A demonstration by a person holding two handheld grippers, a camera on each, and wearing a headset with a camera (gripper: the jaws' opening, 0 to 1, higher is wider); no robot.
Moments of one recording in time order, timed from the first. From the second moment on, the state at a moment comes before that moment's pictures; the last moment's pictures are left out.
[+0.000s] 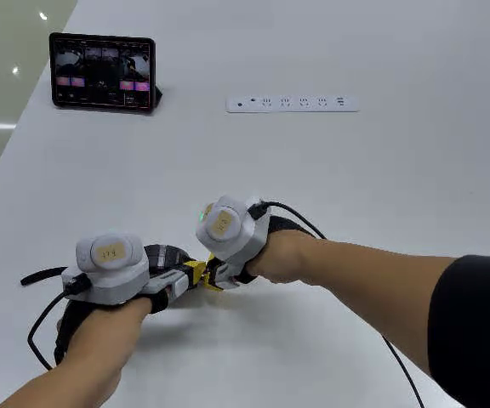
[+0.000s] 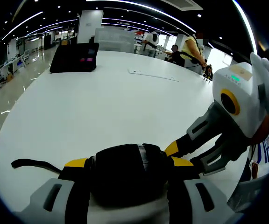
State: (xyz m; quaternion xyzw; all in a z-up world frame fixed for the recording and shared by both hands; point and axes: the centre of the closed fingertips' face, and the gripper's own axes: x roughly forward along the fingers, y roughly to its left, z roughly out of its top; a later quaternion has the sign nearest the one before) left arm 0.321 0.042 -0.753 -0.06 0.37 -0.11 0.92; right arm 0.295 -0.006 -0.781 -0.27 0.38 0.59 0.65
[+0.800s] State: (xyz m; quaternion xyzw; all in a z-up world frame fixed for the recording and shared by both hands) left arm 0.321 0.042 -0.754 -0.05 0.38 -0.11 0.92; right arm 0.295 -0.002 -0.781 -0.27 0.37 0.60 0.66
